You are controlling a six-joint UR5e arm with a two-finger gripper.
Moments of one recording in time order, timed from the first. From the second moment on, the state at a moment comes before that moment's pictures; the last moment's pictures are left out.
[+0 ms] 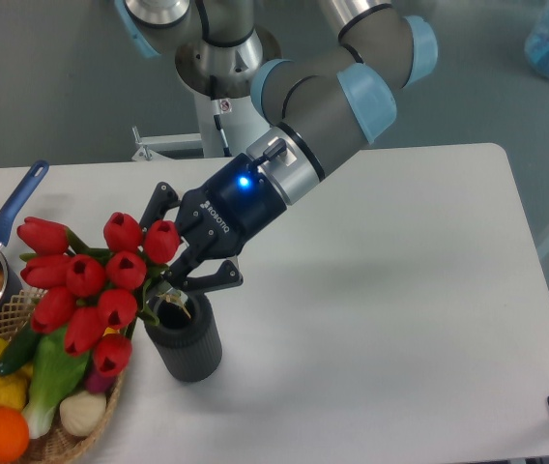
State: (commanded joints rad) arm 2.48 -1.89 -1.60 -0.69 0.29 0.91
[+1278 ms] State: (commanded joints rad) arm 2.48 -1.91 -1.67 -0.69 0.29 0.98
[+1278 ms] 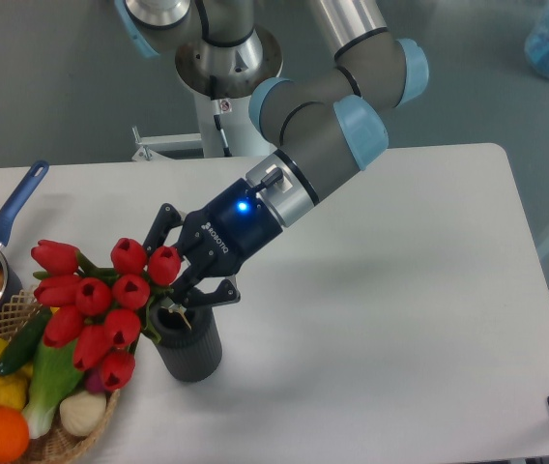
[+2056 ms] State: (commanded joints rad) arm 2.48 -1.95 -1.69 -0.69 0.25 1.11
